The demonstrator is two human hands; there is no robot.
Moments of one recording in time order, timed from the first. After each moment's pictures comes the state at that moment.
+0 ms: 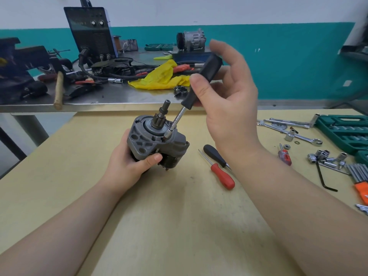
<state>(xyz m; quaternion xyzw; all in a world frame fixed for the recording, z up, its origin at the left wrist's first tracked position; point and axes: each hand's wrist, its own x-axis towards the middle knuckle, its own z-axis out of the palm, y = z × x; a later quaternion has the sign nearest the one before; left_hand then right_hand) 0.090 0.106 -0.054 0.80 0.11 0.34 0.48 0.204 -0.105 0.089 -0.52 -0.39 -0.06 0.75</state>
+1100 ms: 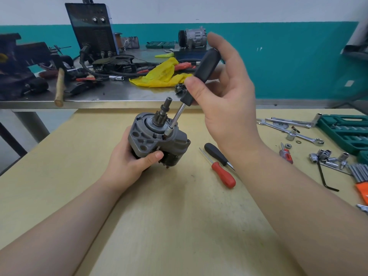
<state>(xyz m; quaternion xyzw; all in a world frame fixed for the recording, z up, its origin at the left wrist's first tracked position) 0.090 0.104 -0.054 0.80 0.10 0.34 0.48 0.203 -0.105 0.090 -0.54 -0.42 -0.04 0.73</state>
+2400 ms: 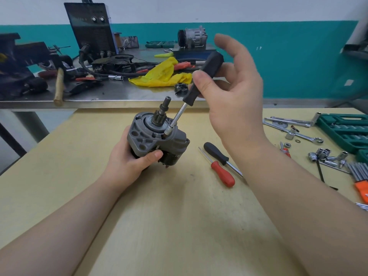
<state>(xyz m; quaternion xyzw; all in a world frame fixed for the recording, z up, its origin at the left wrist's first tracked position) 0.089 0.103 -0.054 0.80 0.11 0.35 0.48 0.210 -0.107 0.093 -0.56 -0.38 -0.08 0.73</state>
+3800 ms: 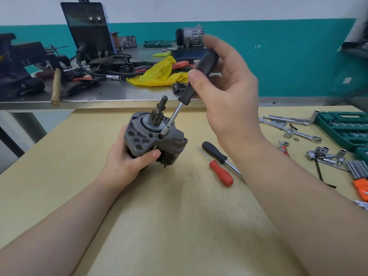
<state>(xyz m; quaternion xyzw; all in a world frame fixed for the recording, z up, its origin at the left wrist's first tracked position) 0.086 0.096 -0.045 0.80 0.11 0.34 0.49 0.213 -0.104 0.091 -0.54 -0.40 -0.04 0.74</state>
